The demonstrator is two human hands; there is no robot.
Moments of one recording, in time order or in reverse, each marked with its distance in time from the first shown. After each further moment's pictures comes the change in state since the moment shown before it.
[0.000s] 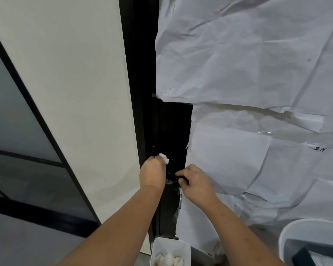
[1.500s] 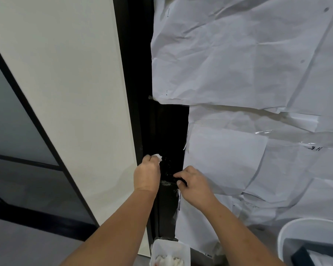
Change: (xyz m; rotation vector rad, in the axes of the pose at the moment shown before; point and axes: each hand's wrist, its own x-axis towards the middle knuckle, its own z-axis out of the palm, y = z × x) left_hand -0.001 -0.013 -0.001 0.009 0.137 0.155; right_hand -0.002 -0.001 -0.003 -0.003 -0.020 -0.012
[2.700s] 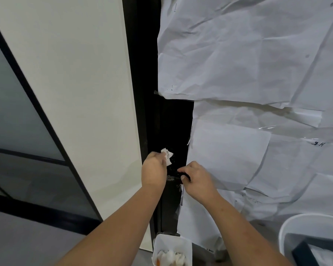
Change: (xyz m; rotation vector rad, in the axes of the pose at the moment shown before) left_hand -0.008 0.012 -0.008 -0.379 -0.012 -0.233; right_hand -0.001 -0.002 0.001 -0.028 0.003 0.025
